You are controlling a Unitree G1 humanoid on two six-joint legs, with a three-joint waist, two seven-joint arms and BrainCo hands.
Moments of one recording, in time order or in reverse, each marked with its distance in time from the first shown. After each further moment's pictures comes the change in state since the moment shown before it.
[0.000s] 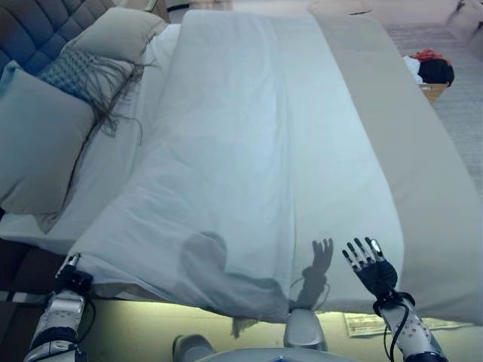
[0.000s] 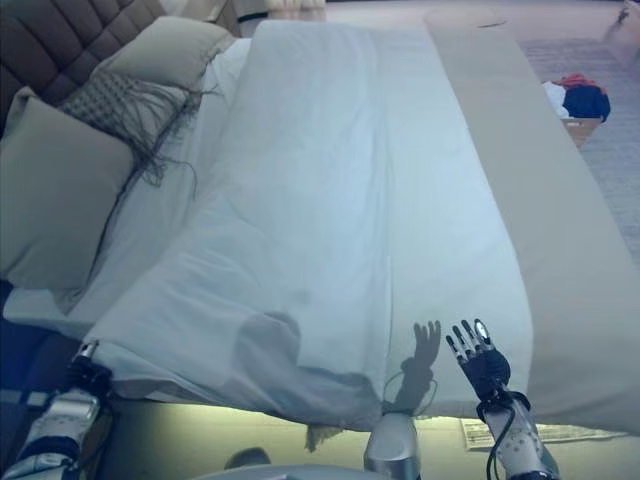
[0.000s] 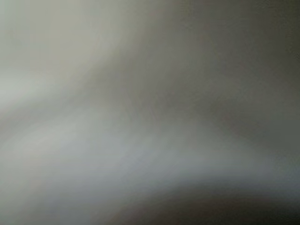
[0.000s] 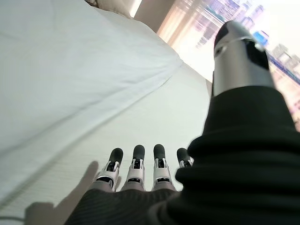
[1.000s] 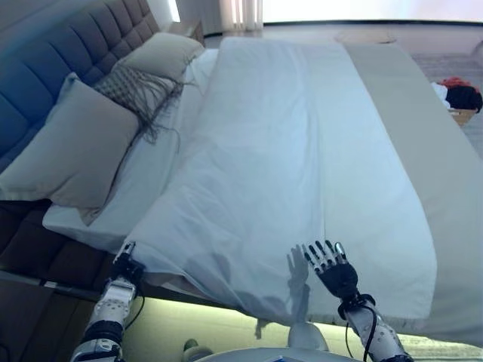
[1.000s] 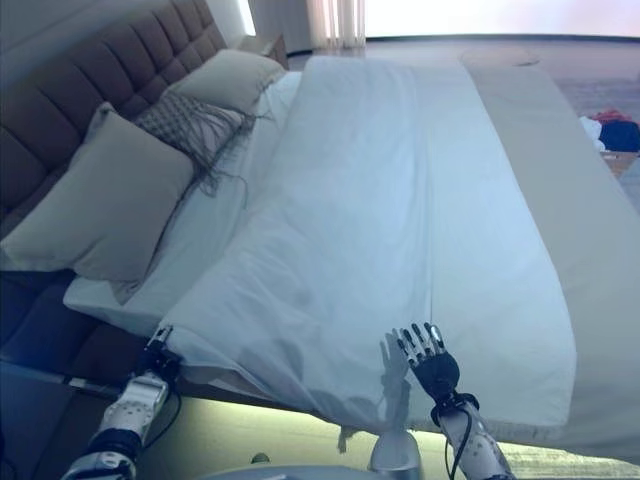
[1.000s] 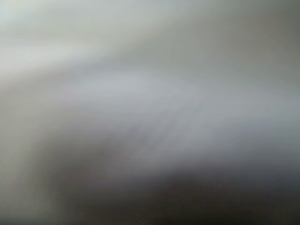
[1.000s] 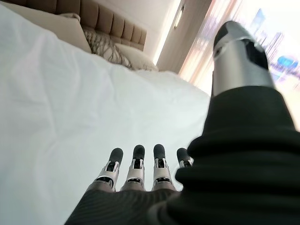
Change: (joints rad) left arm 0.046 -0.199 -0.132 -0.222 -0.002 -0.061 0.113; right arm -0.039 0.132 0.193 -0.072 0.075 -0.030 -0.064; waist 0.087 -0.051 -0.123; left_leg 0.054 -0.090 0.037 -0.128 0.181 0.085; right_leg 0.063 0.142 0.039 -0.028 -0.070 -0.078
